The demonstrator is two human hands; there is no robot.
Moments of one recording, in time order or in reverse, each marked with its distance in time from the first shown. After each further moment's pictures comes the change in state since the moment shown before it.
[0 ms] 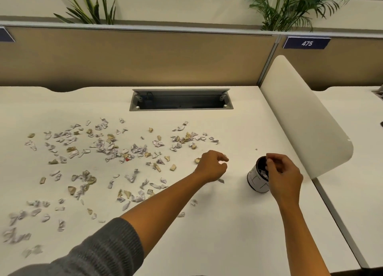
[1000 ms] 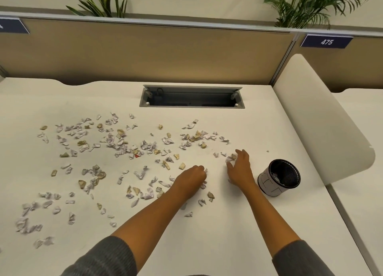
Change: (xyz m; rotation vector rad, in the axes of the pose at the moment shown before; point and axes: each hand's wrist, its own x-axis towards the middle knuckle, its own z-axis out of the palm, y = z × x) left_hand -0.021 -0.086 -0.029 0.899 -0.077 0.267; right_hand 0.009 0.032 0.134 -0.431 -0.528 -0.012
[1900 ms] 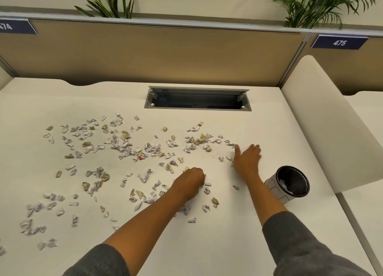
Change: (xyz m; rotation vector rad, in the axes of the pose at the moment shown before) left_hand 0.002 -0.019 0.004 -0.258 -0.055 -0.172; right_hand 0.060 -0.002 0.005 -0.053 0.101 0.215
